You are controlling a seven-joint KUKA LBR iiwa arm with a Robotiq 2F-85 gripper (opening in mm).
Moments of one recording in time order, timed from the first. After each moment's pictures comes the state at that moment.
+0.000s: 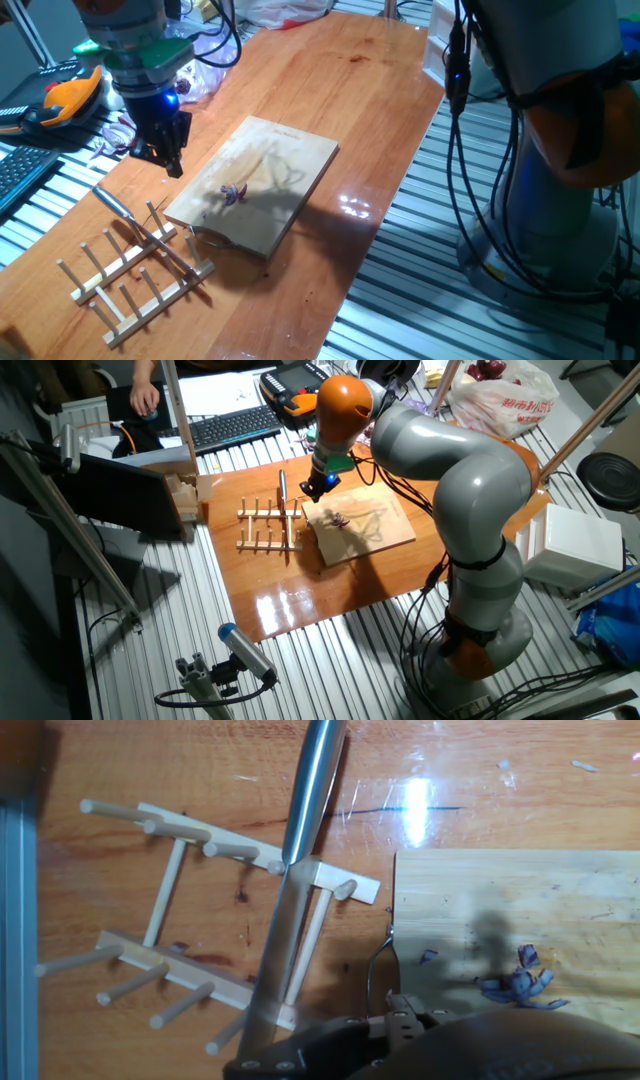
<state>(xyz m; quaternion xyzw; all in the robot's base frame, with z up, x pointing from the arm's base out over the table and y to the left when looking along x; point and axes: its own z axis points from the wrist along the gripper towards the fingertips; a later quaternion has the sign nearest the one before) 0.563 0.211 0.190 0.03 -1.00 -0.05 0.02</state>
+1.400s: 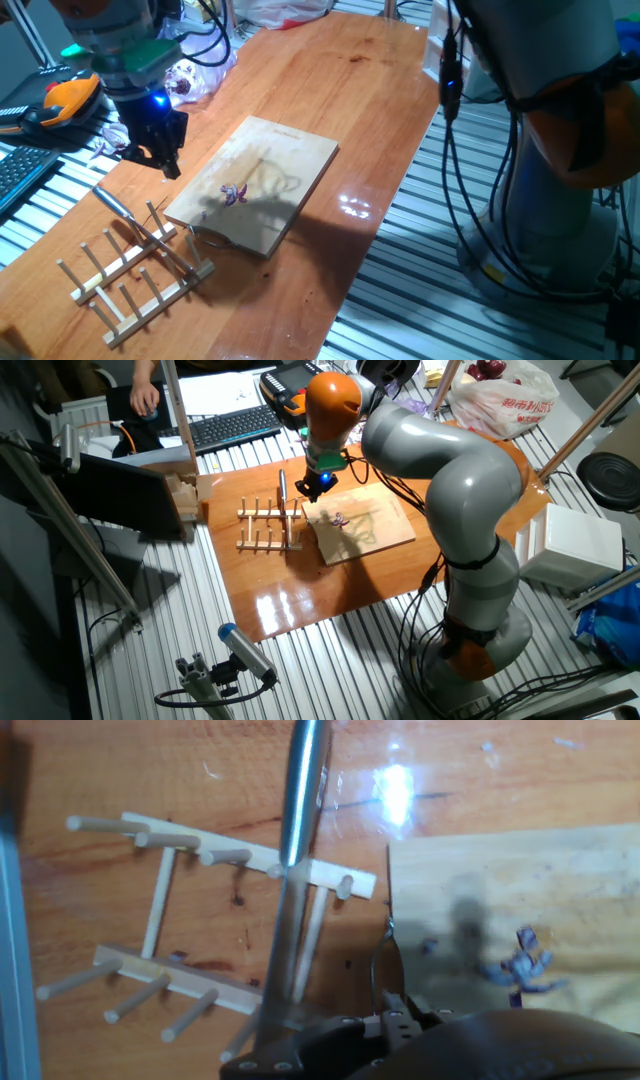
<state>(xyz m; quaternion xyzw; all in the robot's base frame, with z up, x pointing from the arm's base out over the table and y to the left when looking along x) 0.562 0.220 0.194 0.01 -1.00 -0.04 0.02</state>
